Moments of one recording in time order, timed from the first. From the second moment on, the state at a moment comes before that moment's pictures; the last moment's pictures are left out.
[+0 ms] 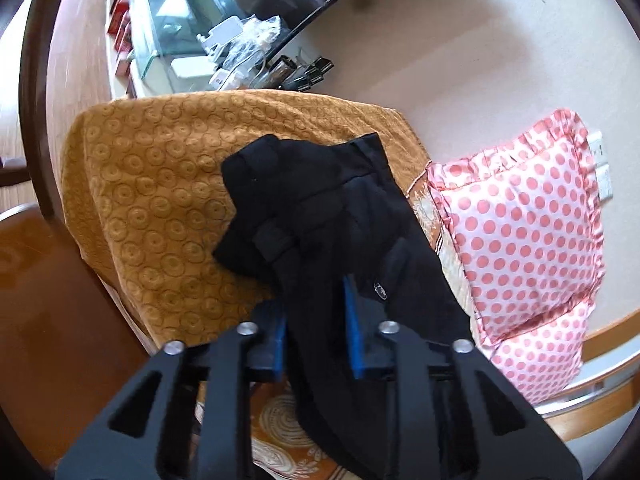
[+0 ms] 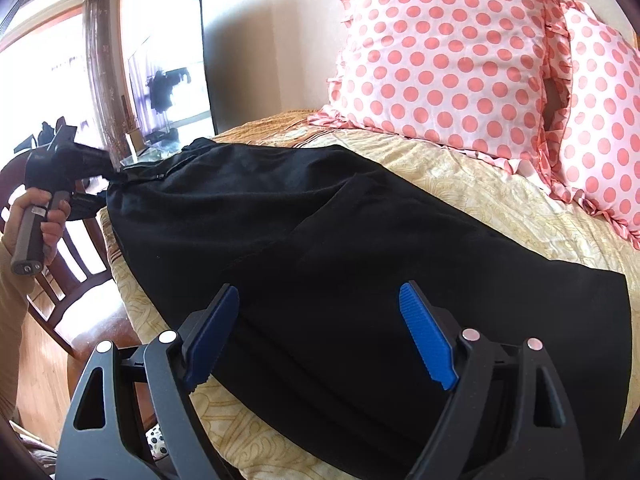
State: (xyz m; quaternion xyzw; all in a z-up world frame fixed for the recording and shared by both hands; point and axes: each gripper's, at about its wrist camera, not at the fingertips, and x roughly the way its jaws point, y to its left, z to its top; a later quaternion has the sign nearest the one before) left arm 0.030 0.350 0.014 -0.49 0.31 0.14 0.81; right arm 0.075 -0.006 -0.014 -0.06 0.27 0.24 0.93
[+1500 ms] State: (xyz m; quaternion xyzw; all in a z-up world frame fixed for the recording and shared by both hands) left arm 0.067 -0.139 0.061 0.03 0.37 -0.35 0.86; right arm -0.039 -0.261 -0.025 0.12 0.21 -0.08 0.97
